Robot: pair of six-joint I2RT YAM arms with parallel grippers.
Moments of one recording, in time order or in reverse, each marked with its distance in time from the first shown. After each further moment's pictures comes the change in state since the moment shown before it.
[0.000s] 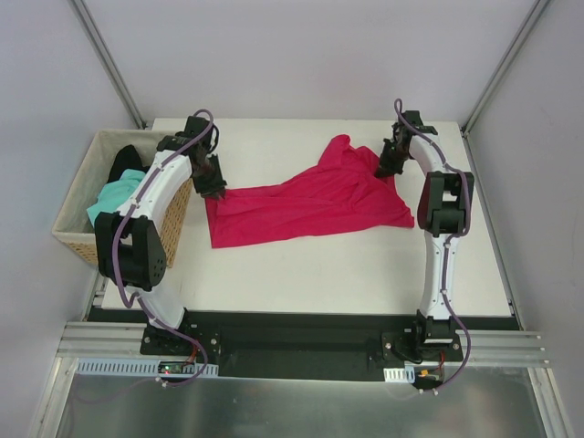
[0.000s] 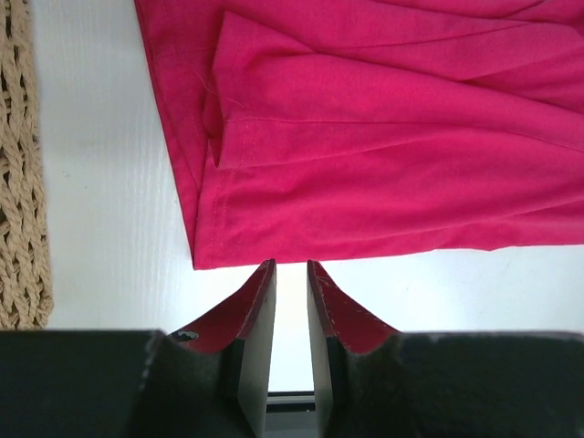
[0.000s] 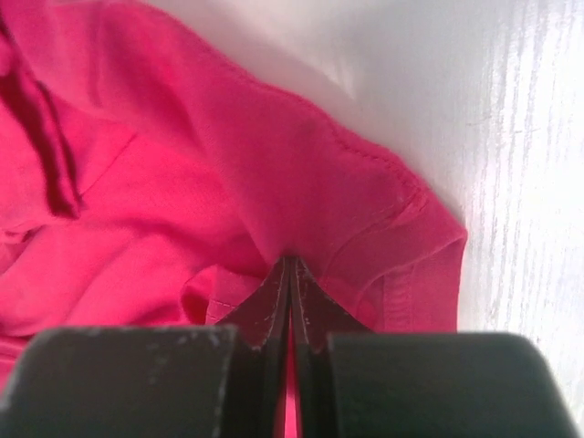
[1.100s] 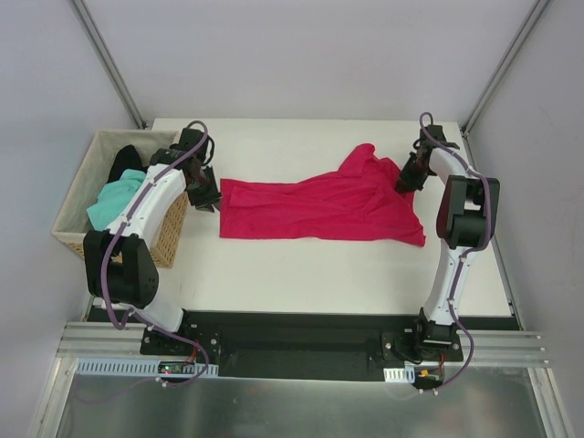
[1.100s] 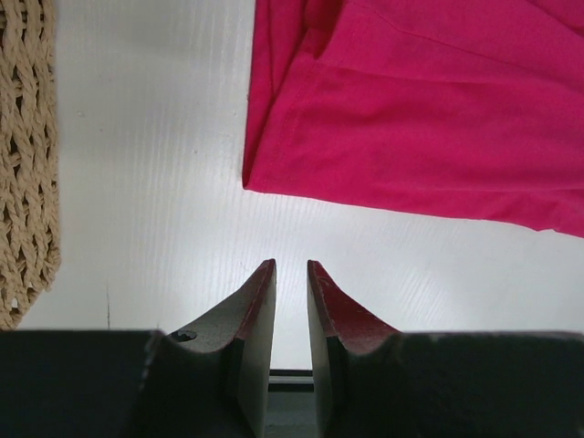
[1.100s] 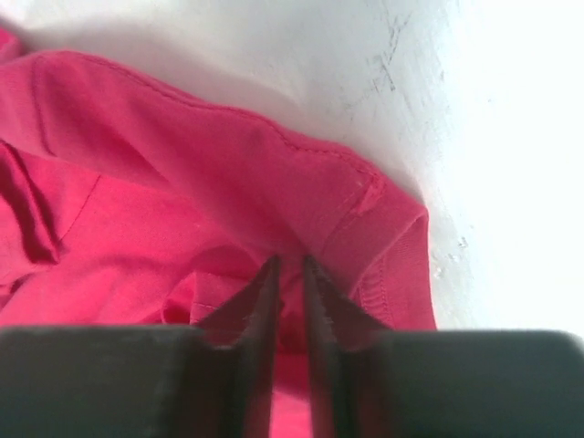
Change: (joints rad) left arm 0.000 -0.134 -0.141 -0.011 -0.019 -0.019; right arm -0.099 -0.254 -0.446 0.193 0.143 0.161
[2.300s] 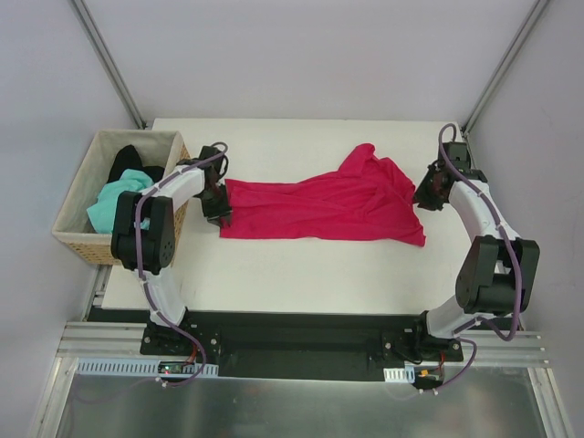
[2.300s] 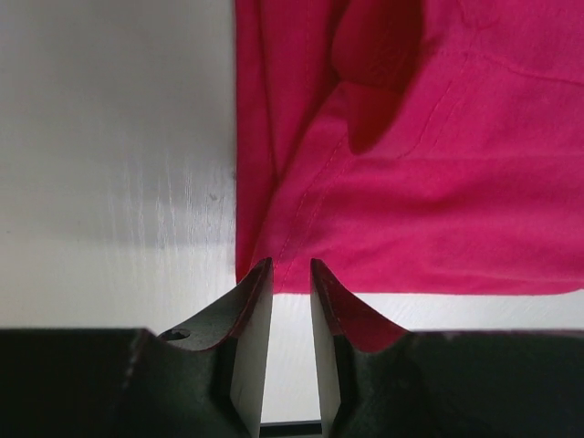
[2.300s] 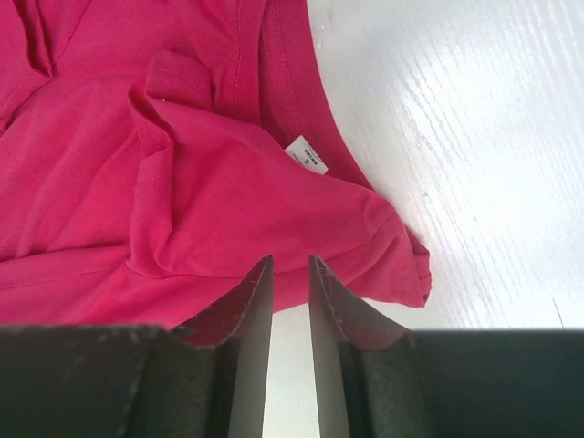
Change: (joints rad) left arm 0.000 0.270 -0.095 0.185 0.050 0.051; right arm -0.001 -0.613 -0.484 0.023 0.116 -0.034
